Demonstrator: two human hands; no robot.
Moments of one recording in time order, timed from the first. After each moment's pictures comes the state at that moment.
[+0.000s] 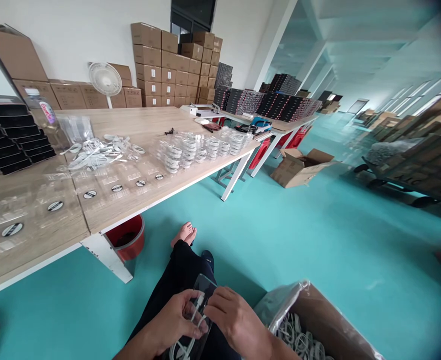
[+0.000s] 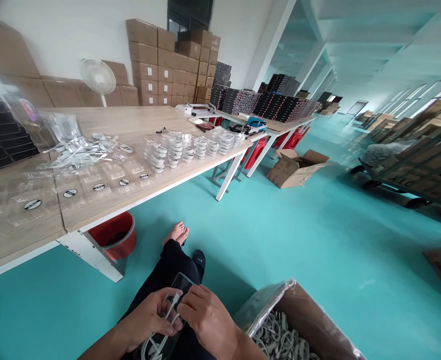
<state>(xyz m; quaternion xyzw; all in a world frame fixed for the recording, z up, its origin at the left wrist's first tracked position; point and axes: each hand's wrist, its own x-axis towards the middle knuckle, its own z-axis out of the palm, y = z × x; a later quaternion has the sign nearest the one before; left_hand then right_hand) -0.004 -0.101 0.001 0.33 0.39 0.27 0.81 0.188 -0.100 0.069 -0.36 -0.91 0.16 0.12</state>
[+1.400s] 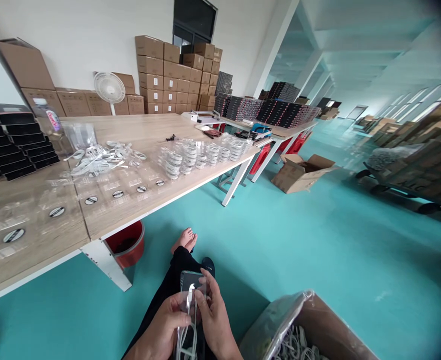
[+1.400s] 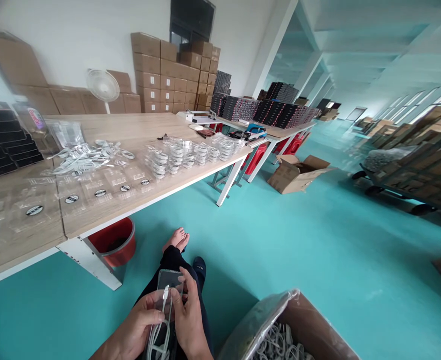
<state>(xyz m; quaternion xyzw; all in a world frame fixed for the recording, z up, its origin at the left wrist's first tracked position) -0.004 -0.094 0.024 0.21 0.25 0.41 0.85 0.139 -0.096 -0.009 -0.63 -0.49 0.43 0.43</state>
